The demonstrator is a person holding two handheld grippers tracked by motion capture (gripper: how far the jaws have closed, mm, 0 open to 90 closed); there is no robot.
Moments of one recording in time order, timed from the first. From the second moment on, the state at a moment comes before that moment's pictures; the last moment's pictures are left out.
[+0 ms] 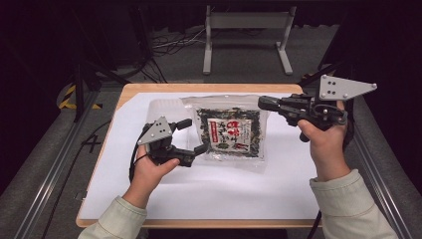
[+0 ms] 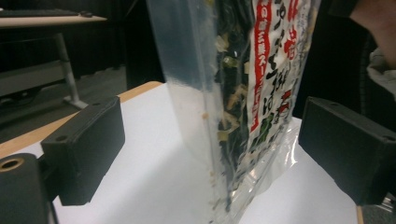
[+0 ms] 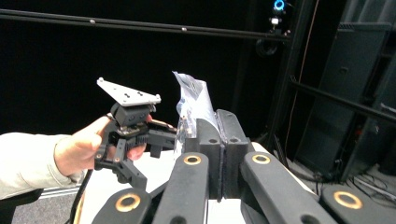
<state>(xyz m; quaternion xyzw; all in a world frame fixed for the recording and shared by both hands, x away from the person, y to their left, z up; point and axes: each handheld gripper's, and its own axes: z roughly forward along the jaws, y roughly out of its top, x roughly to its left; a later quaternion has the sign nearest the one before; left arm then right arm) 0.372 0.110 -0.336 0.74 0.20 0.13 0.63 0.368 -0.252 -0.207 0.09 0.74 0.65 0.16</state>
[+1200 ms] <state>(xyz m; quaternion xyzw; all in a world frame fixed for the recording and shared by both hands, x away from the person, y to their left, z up) 0.373 0.096 -0.344 0.71 0.08 0.04 0.70 0.378 -0.238 -0.231 0.05 0.70 0.71 0.10</state>
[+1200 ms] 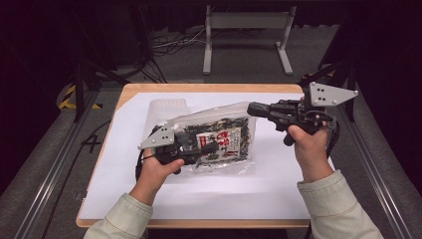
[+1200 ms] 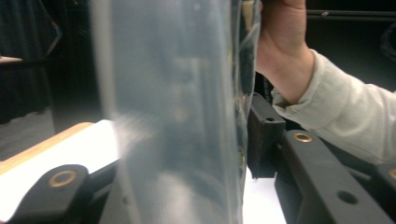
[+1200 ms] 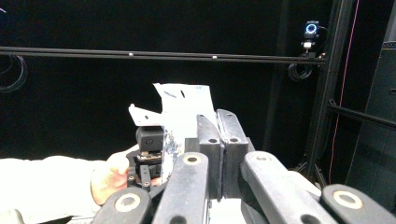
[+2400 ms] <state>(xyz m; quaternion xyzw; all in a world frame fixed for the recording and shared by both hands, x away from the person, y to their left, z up) 0.376 0.109 -0.332 0.71 0.10 0.04 0.69 0.362 -0.264 -0.235 0.13 0.70 0.68 0.17</state>
